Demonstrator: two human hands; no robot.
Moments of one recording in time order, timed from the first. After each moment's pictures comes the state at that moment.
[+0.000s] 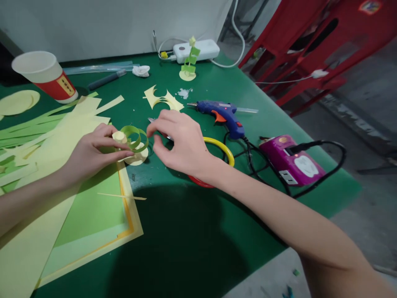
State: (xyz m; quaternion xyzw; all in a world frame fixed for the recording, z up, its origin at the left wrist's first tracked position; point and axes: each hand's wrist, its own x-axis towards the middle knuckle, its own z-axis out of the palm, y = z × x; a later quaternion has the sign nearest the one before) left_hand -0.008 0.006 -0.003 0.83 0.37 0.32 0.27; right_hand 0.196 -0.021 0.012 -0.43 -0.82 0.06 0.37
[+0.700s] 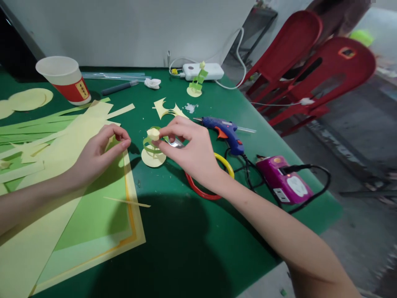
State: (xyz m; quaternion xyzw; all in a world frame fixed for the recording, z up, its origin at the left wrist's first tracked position) left_hand -0.011 0.000 0.003 0.77 0.43 0.38 0.28; right_hand 0.183 -0.020 0.030 -0.48 -0.74 0.16 0.44
